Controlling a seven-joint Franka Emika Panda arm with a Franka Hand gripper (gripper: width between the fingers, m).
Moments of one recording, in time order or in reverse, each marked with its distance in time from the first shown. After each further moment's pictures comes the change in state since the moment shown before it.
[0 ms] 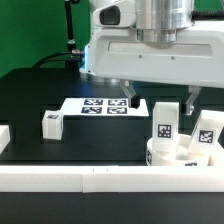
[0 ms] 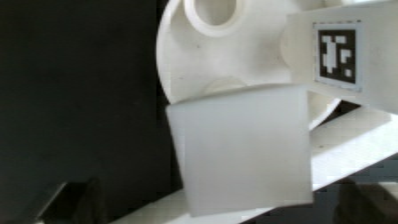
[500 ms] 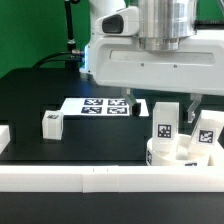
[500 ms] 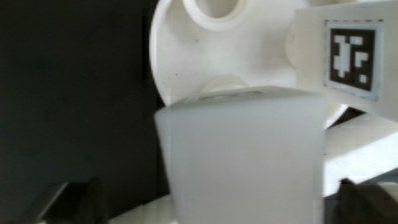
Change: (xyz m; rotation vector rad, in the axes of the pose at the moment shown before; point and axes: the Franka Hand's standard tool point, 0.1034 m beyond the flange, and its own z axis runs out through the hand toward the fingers) arm 0.001 0.000 0.010 -0.003 0.013 -0.038
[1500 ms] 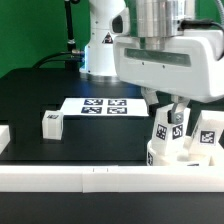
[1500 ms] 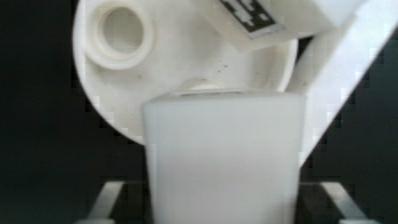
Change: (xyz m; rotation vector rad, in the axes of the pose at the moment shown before) arm 0.002 -0.007 0.000 0.090 0.010 0.727
